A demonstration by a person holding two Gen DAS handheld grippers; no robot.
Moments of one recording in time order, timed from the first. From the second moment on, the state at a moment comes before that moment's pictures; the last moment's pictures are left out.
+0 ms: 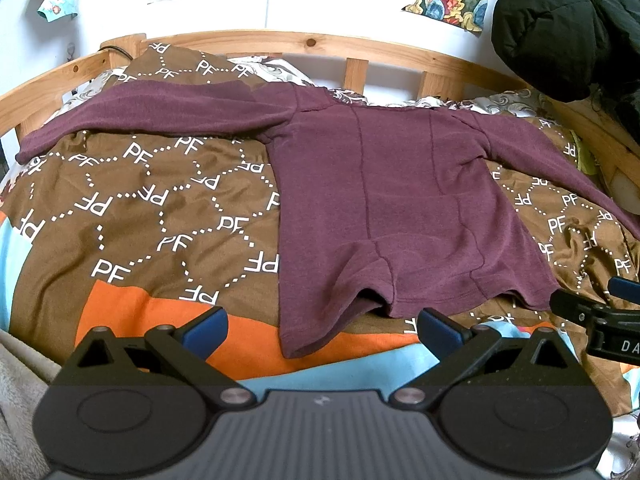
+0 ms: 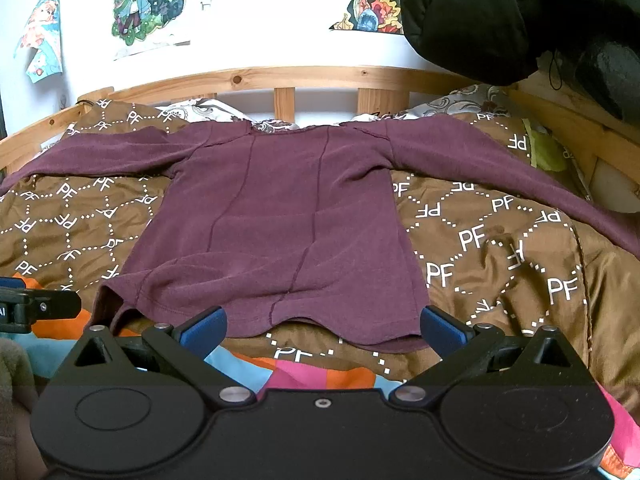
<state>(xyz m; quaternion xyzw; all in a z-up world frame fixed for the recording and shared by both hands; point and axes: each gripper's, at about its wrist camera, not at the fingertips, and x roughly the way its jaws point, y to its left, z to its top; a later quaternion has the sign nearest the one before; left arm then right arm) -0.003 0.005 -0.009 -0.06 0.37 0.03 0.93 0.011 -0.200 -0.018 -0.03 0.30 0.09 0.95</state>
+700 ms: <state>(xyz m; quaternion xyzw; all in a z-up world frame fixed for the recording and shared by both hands) -0.002 0.003 -0.006 -0.06 0.37 0.03 0.93 0.012 -0.198 -0.019 -0.04 0.30 0.09 0.95</state>
